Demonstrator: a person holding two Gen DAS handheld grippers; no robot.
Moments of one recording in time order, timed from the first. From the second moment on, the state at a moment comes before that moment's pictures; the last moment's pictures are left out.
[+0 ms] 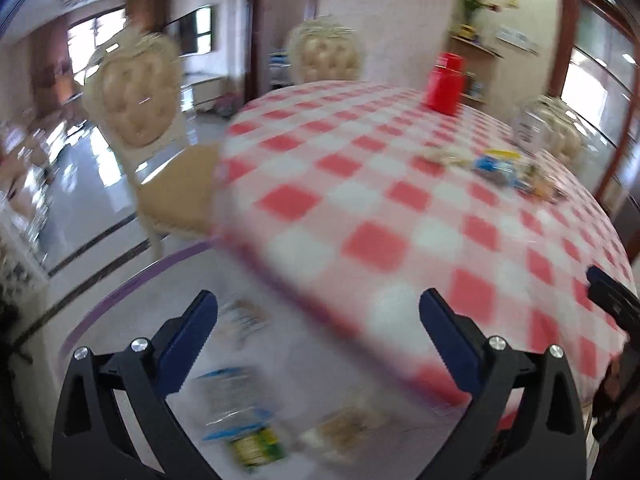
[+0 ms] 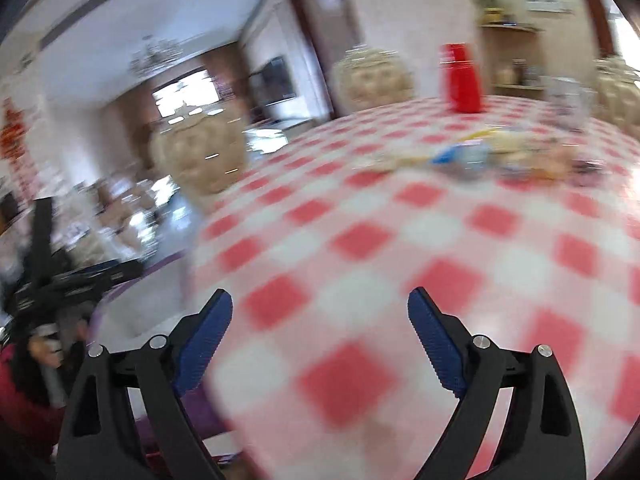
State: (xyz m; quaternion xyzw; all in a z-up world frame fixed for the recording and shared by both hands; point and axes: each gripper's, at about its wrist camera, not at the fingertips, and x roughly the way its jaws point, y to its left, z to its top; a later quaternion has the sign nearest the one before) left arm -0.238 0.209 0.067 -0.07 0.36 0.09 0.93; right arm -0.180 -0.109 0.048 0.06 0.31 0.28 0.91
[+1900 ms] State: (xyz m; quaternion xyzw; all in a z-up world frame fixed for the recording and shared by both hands) left arm 0.054 -0.067 0.039 -0.09 0.31 -0.12 0.94; right arm 0.060 -0.336 0.008 0.11 0.39 -0.01 0.91
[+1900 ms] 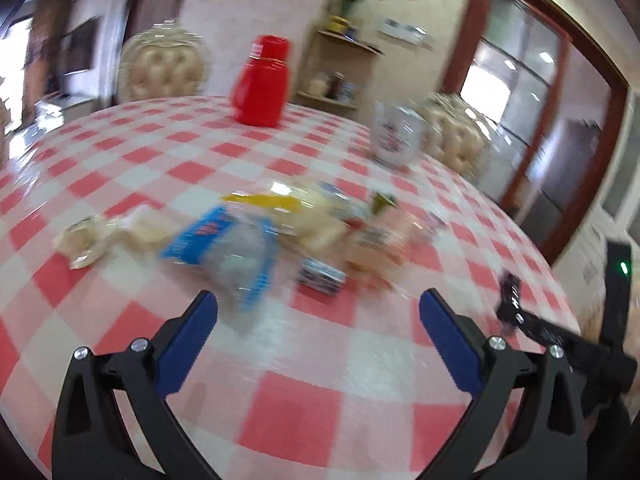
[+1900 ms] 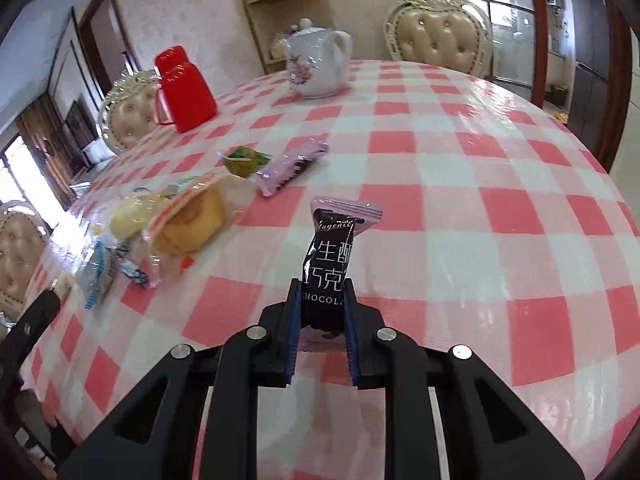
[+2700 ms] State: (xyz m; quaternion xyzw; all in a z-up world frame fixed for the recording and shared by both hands) left arm 0.161 -0.202 0.009 0.11 0.38 -0.17 0.90; right arm 0.057 -0.361 0.005 0.16 0.37 -0.04 0.91
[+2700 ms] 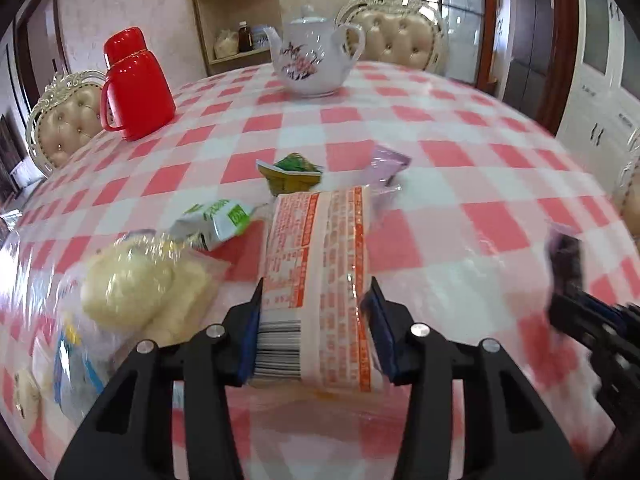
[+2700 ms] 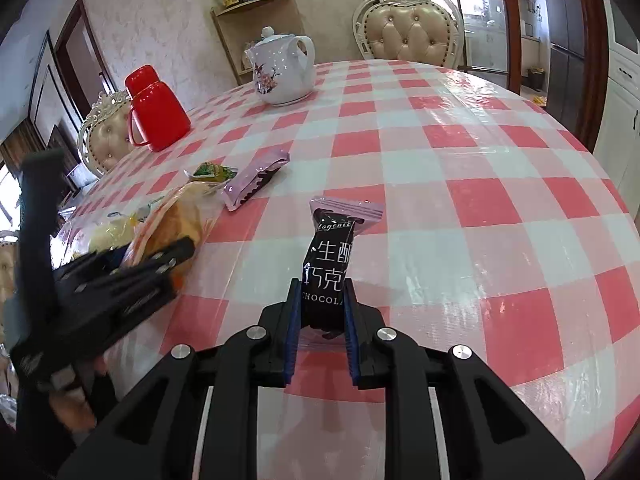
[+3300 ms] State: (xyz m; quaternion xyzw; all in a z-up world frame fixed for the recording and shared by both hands) left arm 0.063 -0.108 0.028 -0.05 0.37 -0.14 0.92; right arm 0.018 -0.340 0.012 0.21 0.34 0.03 0.92
